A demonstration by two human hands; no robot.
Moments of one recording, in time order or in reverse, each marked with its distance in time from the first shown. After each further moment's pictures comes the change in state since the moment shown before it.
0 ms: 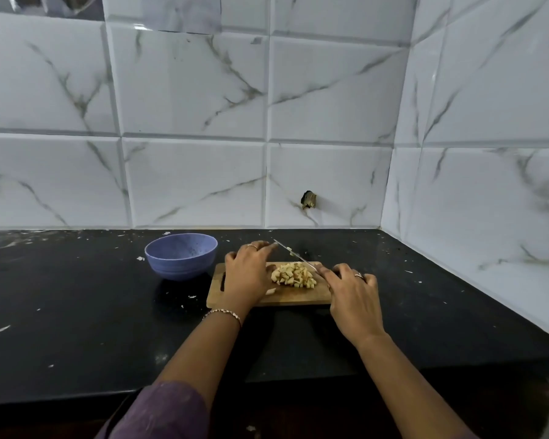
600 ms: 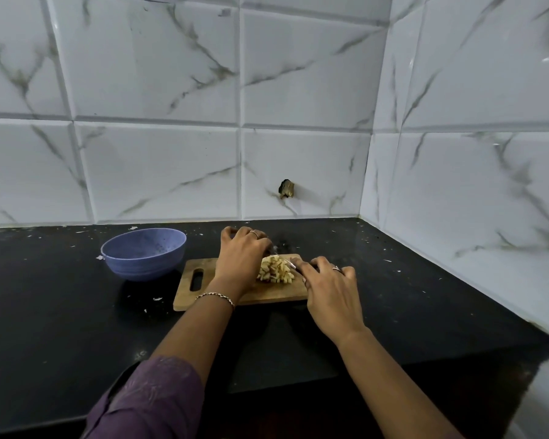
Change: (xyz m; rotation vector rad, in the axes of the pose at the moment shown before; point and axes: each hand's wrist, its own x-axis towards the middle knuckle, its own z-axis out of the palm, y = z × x) left_hand 0.034 0.021 0.024 0.257 0.051 0.225; right_hand 0.002 0.002 0.003 0.057 0.012 -0.012
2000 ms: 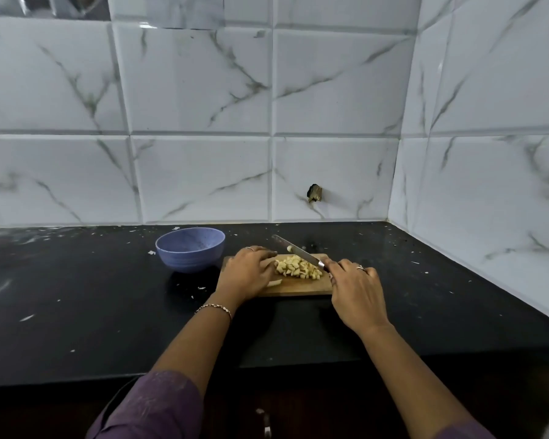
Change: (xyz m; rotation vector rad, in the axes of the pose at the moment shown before) left_hand -0.052 -0.040 -0.014 -0.444 -0.132 -0.196; right_hand -0.005 -0.009 -0.010 -0.010 -0.056 0.026
